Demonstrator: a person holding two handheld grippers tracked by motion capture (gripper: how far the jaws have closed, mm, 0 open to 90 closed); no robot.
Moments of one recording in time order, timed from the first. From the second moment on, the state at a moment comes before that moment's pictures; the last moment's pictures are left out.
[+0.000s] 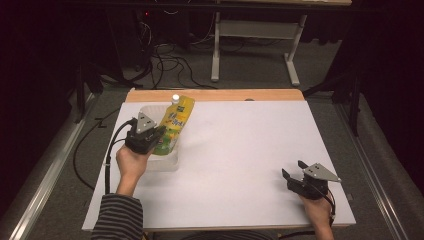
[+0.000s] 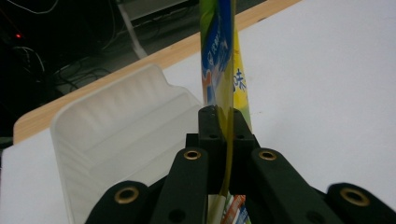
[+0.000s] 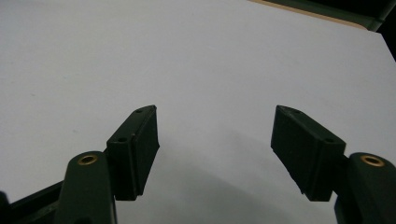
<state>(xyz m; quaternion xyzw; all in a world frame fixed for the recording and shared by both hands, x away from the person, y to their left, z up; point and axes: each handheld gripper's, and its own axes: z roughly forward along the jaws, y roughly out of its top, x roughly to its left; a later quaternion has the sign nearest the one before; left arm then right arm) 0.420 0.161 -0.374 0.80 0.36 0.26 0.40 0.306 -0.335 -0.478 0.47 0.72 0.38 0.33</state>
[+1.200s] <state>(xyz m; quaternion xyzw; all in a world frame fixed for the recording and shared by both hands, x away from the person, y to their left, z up) 0.405 0.169 -0.380 0.82 0.36 0.27 0.37 0.306 -0.334 -0.478 0.48 0.72 0.38 0.33</state>
